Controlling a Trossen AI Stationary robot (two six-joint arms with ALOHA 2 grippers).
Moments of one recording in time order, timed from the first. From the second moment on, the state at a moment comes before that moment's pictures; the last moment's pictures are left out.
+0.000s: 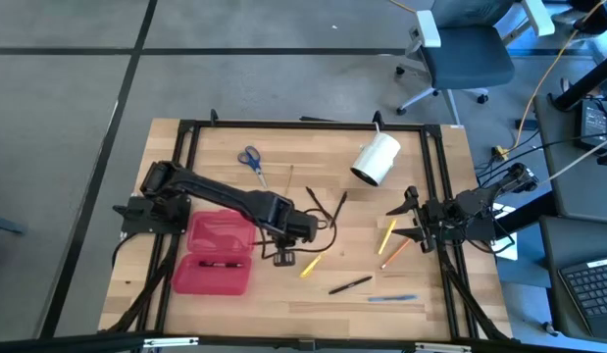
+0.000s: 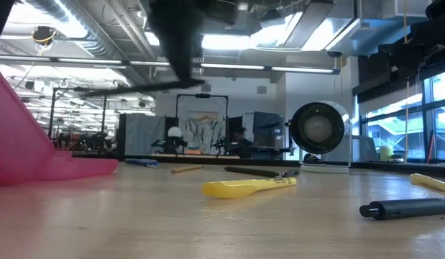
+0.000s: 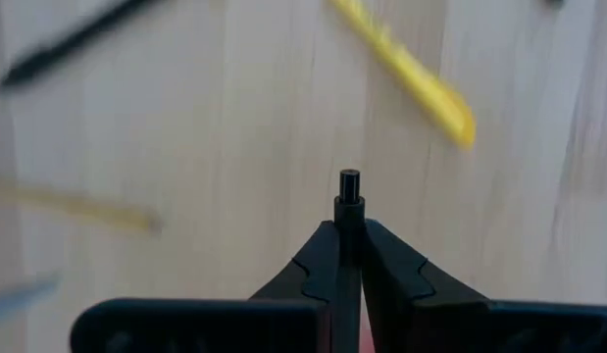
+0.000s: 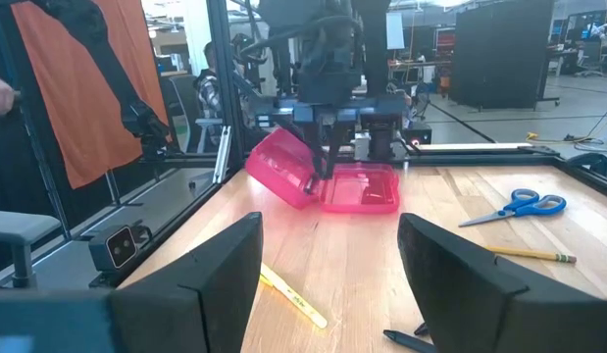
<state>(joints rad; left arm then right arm) -0.21 1.88 1.63 -1.10 -0.03 -0.32 0.49 0.00 0.02 0.02 0.32 0.07</state>
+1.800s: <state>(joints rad) -0.45 1.37 0.84 -0.62 0.26 -0.70 0.49 0.00 0.02 0.02 0.32 0.07</state>
